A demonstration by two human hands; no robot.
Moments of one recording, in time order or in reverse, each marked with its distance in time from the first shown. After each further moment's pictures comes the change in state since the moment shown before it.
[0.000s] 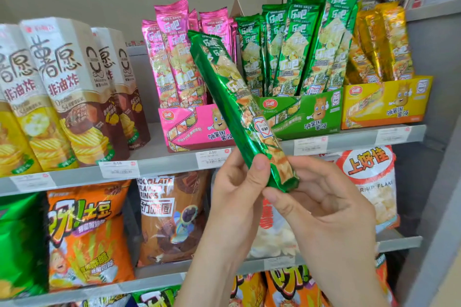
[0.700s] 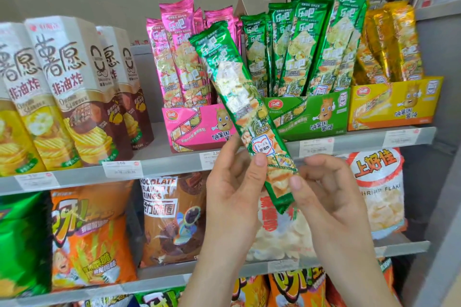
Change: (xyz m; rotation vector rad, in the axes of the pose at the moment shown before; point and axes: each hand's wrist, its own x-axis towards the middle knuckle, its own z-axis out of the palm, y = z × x) left_hand 0.000 0.000 -0.007 0.278 0.110 0.226; right_hand 0.008 0.020 -0.012 0.112 -0.064 0.126
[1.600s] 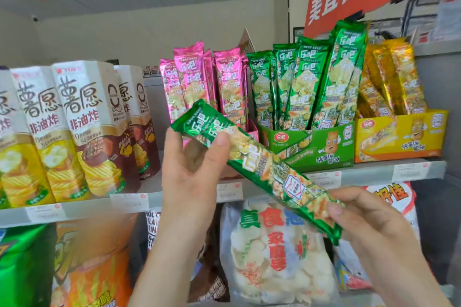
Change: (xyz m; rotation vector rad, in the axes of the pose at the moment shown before) left_hand 0.052 0.053 -0.026 0.231 0.061 0.237; right_hand 0.037 -0.006 -0.043 0.068 -0.117 0.144
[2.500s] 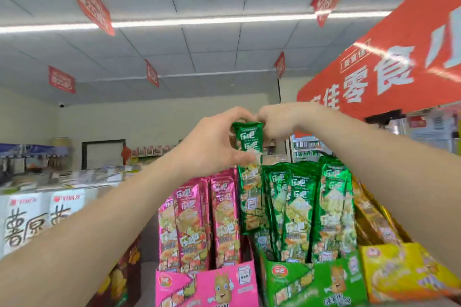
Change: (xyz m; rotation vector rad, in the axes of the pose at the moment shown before) left_hand 0.209 0.073 0.060 0.952 -0.514 0.428; right_hand 0.285 -0.202 0.112 -1.669 -0.509 -0.286
